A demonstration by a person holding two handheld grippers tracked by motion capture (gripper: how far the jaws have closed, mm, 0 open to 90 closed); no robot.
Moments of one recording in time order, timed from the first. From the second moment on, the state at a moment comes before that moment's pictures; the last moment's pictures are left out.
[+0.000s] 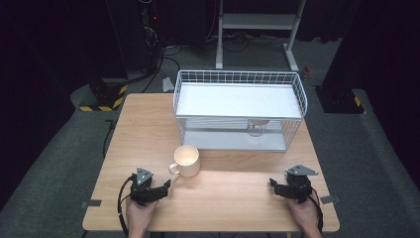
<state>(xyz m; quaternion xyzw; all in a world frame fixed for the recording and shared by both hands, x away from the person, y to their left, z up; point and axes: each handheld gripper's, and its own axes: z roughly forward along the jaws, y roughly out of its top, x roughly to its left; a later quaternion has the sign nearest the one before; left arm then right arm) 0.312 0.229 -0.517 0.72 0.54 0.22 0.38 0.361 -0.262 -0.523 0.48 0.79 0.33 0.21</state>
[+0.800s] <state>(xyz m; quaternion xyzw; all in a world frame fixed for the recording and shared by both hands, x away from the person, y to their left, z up) 0.311 0.198 -0.493 0.75 0.48 0.20 0.42 0.361 -0.262 -0.524 0.48 0.79 0.33 0.21</state>
